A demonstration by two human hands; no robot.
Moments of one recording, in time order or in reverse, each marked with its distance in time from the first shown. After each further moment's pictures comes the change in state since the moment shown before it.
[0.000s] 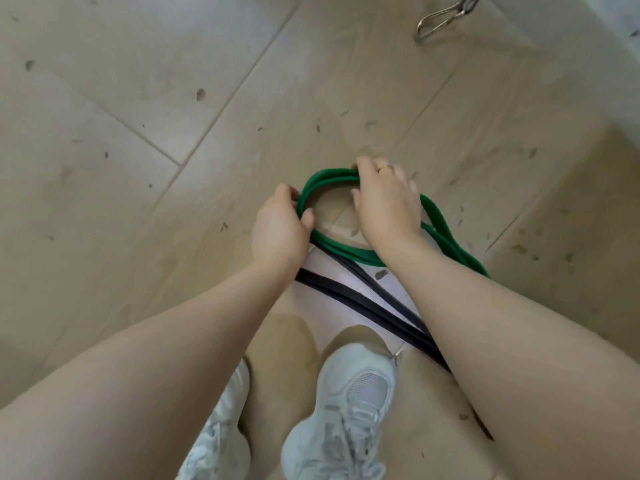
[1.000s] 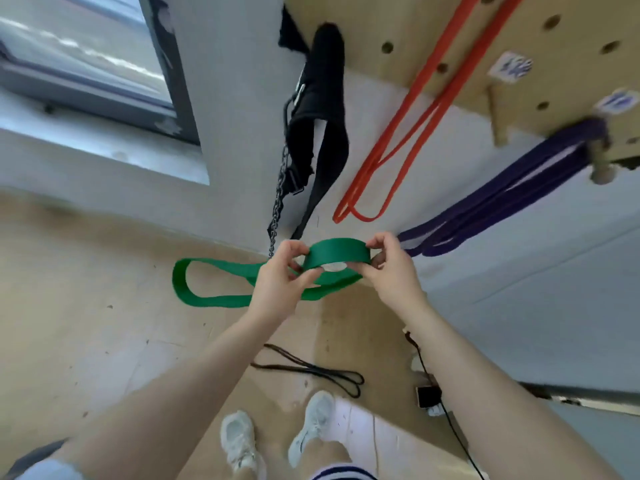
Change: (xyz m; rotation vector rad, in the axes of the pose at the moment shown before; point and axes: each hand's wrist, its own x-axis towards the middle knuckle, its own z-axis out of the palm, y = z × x) left_hand -0.461 0.386 -0.402 -0.334 -0.266 0.762; right_hand -0.407 -0.040 -0.662 0.830 0.481 0.283
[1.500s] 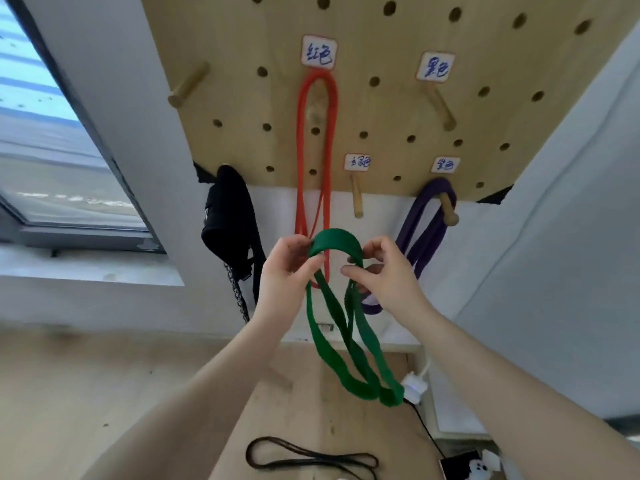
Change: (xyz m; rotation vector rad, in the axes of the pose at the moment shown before) left_hand 0.004 0.166 0.086 -0.224 0.004 0.281; right_hand -0.010 -0.016 -0.152 0.290 0.144 -0.138
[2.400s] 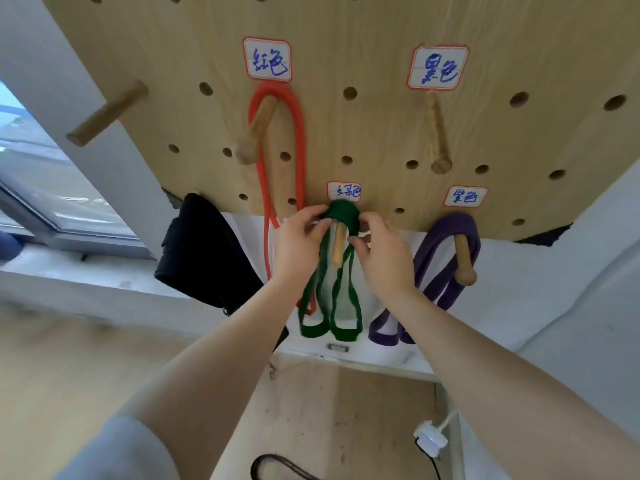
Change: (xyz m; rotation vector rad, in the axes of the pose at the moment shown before) left_hand 0.150 -0.017 0.086 0.314 0.148 -0.029; right_hand 0.154 0.045 -0.028 -0.422 0.138 -0.316
